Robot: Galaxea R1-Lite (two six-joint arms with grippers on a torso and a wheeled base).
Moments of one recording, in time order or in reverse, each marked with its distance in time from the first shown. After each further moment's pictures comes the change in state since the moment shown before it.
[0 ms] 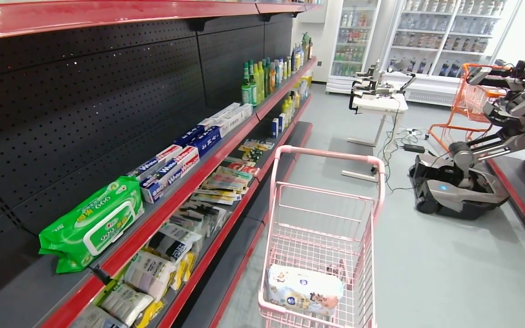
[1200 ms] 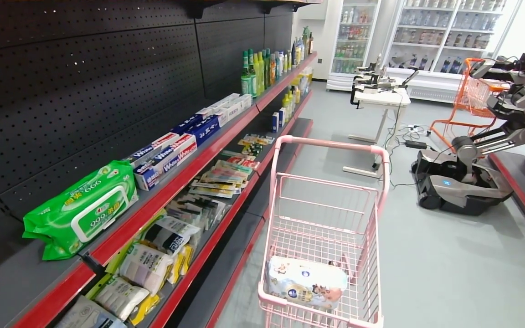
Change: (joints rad) left arm 0.000 0.000 0.000 0.000 0.000 0.000; right arm 0.000 0.000 0.000 0.000 0.000 0.000
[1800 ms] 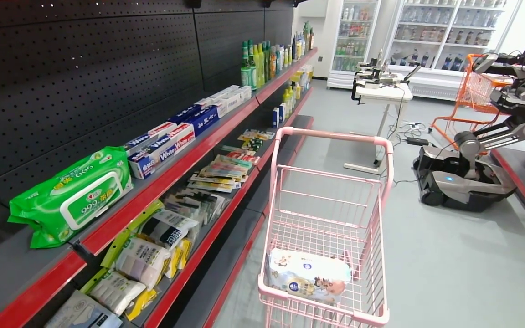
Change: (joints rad) left arm 0.000 0.000 0.000 0.000 0.000 0.000; right arm 0.001 0.000 0.000 -0.001 0.000 -0.001
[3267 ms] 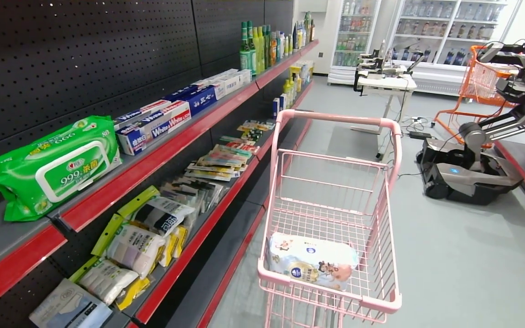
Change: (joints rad) left arm 0.000 0.000 0.000 0.000 0.000 0.000; right arm 0.000 0.000 0.000 0.001 0.000 0.000
